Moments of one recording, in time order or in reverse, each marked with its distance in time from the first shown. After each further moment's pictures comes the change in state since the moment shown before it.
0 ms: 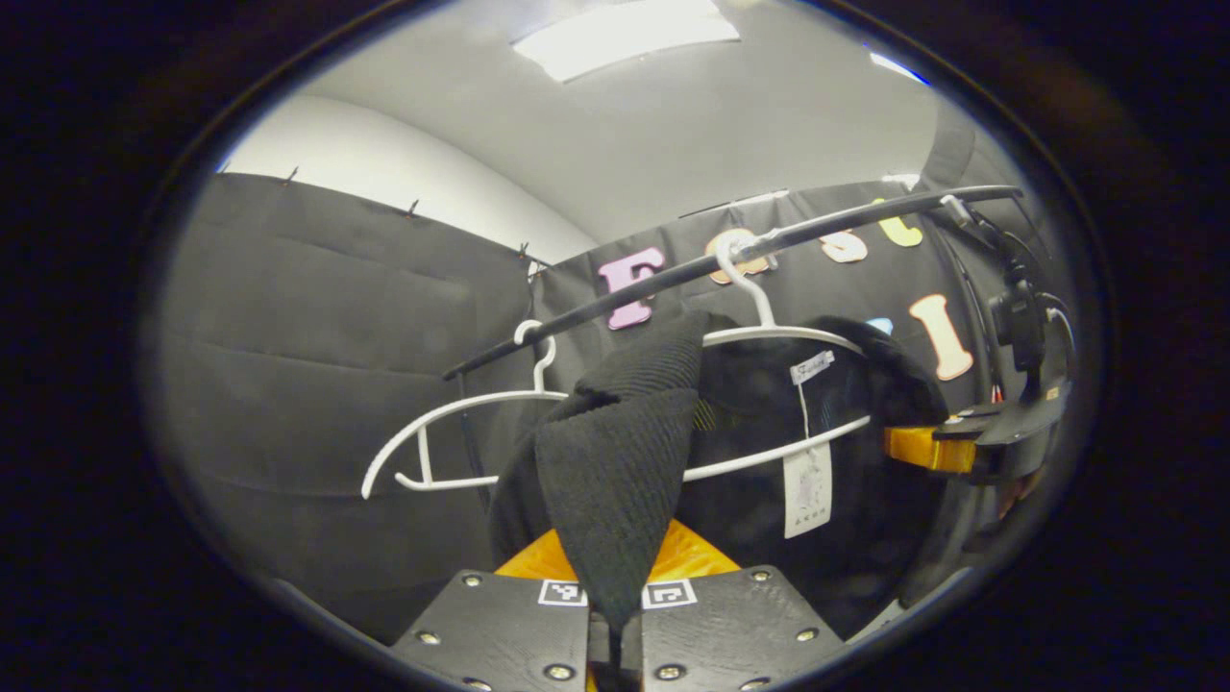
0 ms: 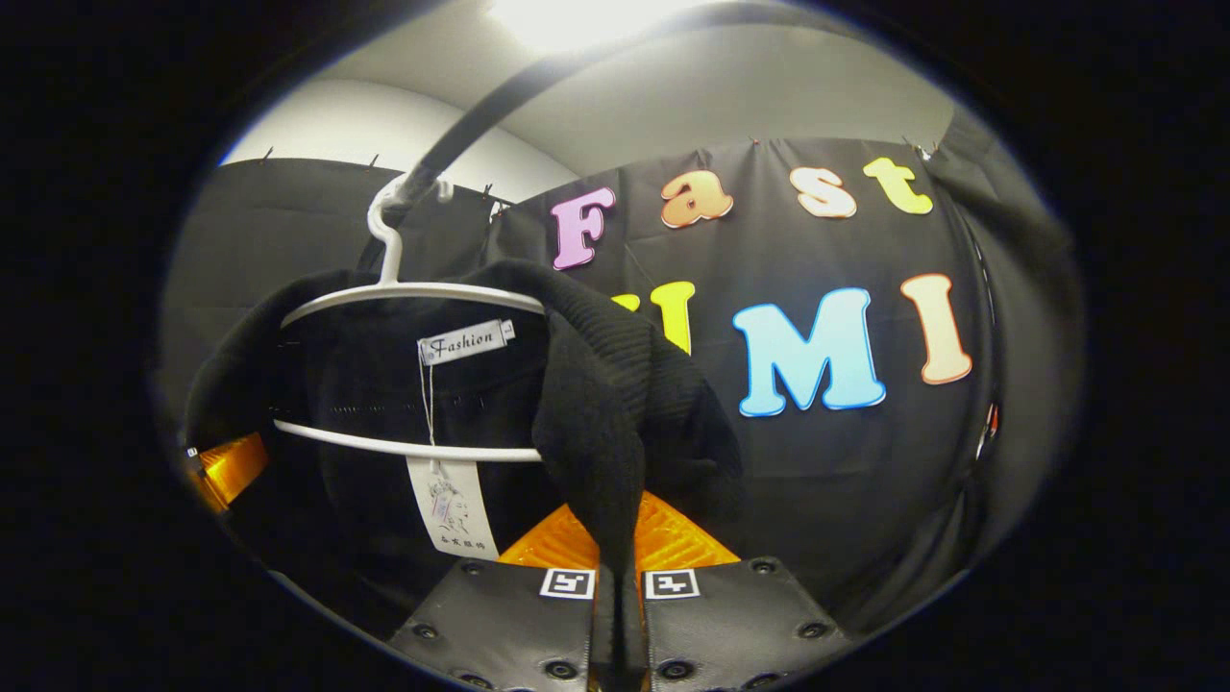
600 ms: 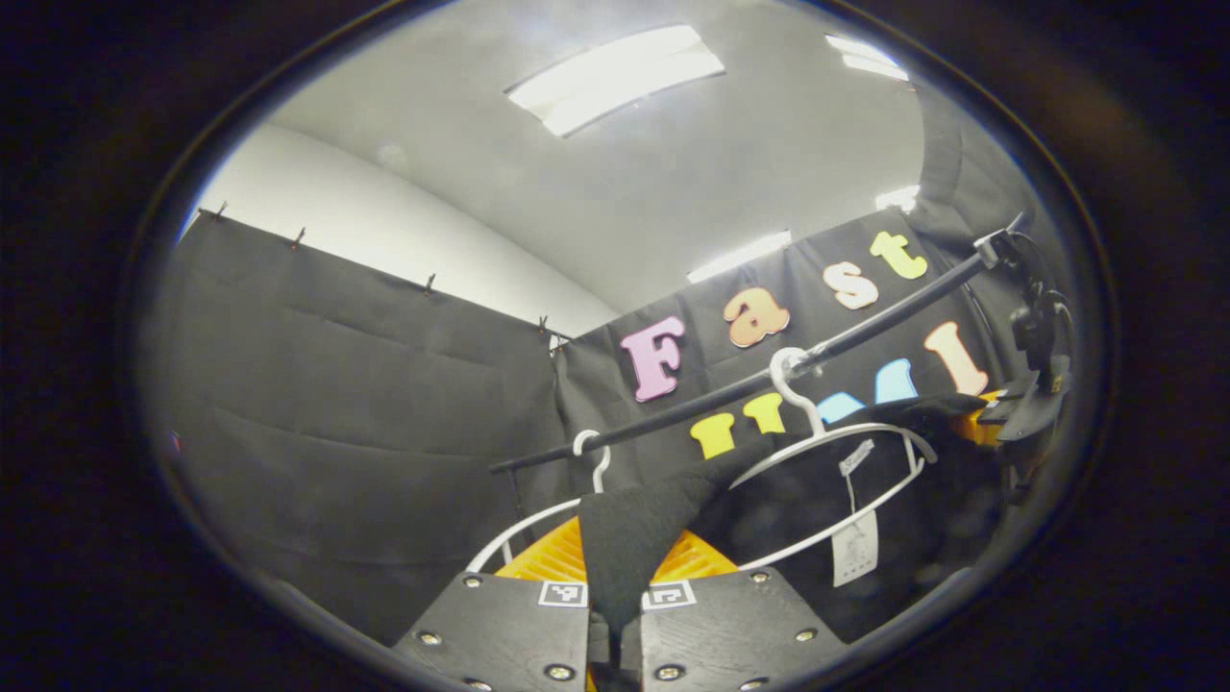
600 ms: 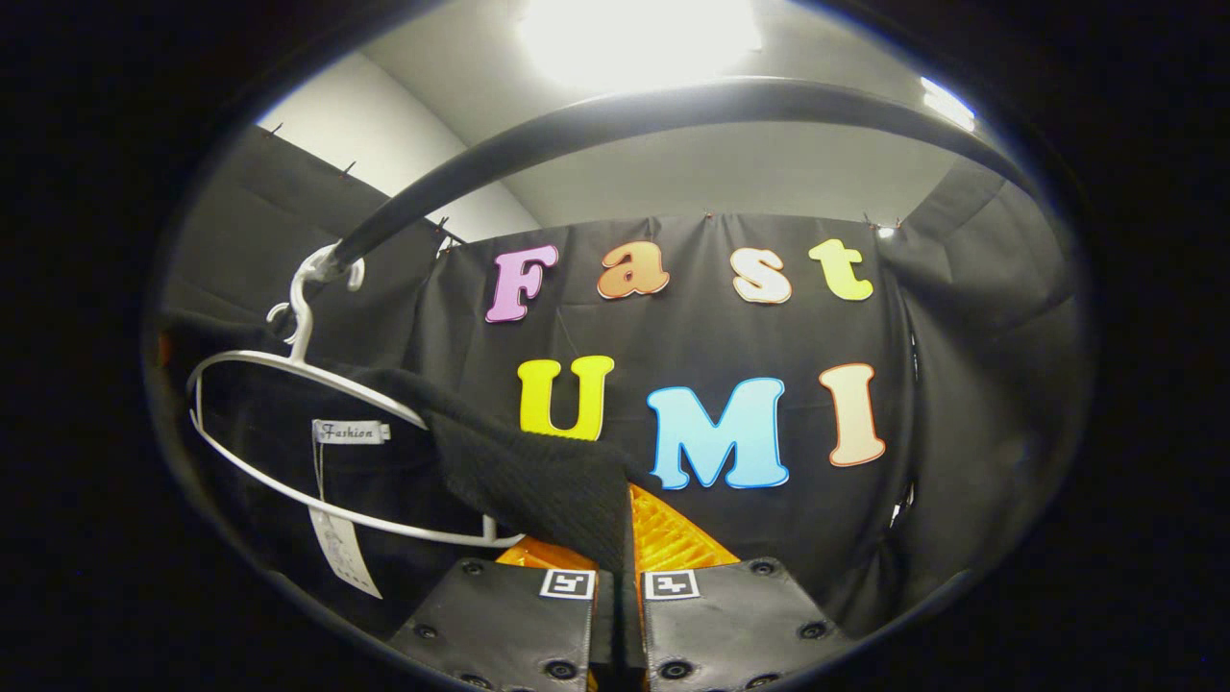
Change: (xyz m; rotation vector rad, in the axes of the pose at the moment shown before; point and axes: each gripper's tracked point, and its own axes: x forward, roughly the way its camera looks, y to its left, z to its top) left arm 0.003 0.068 0.090 0.066 -0.189 0.070; right arm -0.001 -0.082 0.062 -0.090 -0.161 -0.217
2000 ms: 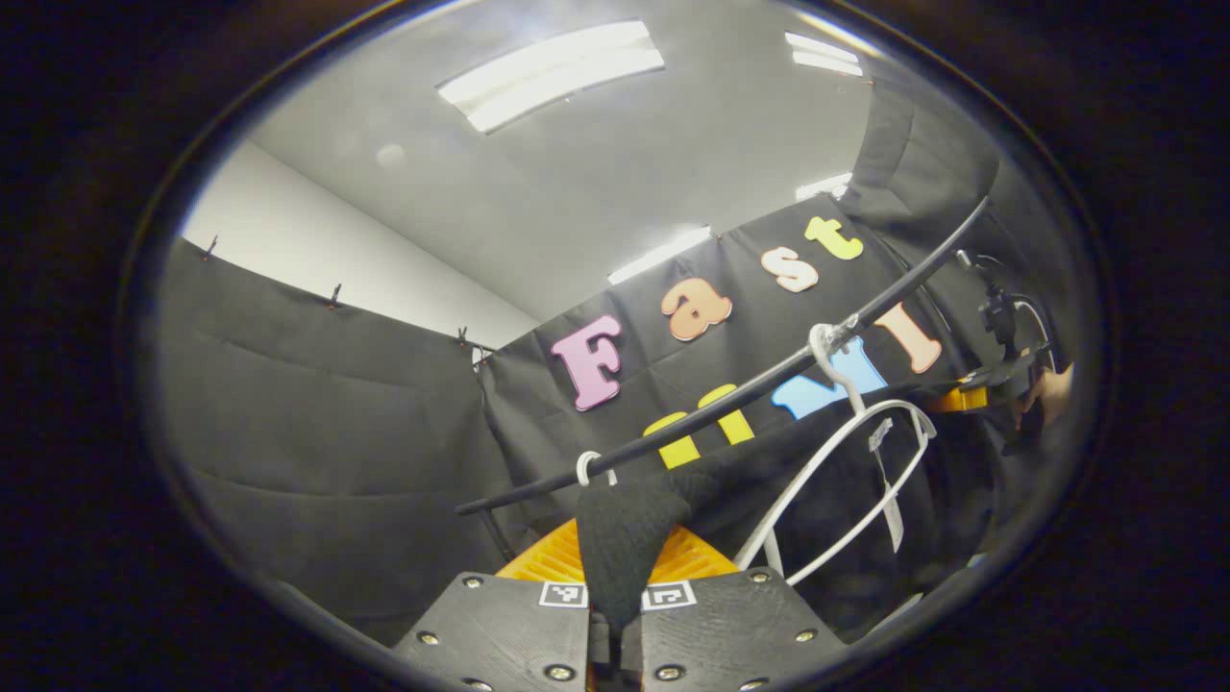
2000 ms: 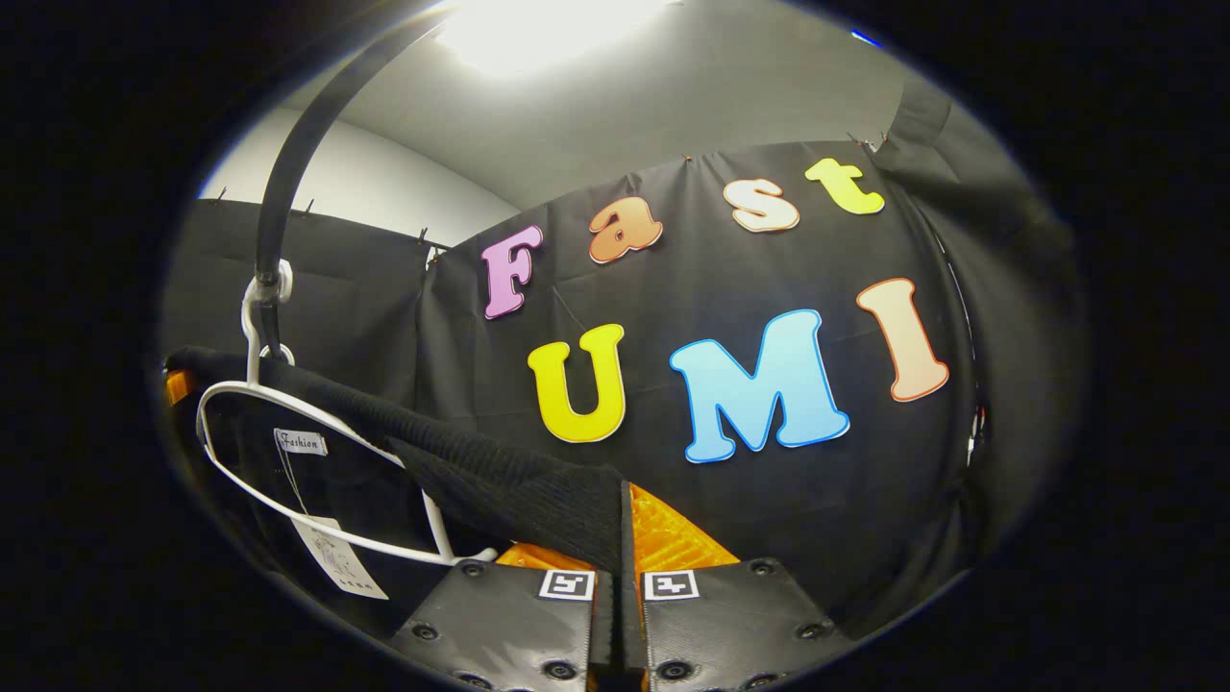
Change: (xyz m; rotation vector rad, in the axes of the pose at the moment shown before) left arm 0.082 0.037 -0.019 0.083 -0.003 -0.268; right arm 0.077 -0.005 -0.051 0.227 0.104 0.149
